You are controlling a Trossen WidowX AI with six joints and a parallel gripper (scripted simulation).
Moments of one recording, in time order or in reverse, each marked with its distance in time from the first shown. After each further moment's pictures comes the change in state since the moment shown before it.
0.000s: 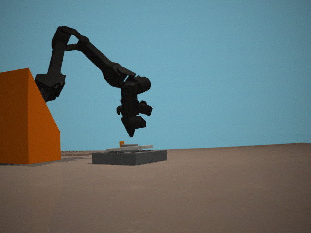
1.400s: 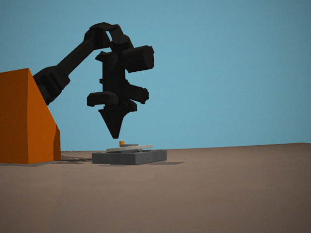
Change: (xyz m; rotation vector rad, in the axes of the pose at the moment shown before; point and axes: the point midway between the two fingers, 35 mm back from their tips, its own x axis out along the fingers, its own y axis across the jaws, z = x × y) arm -0.164 -0.318 -0.129 0.583 0.009 -0.484
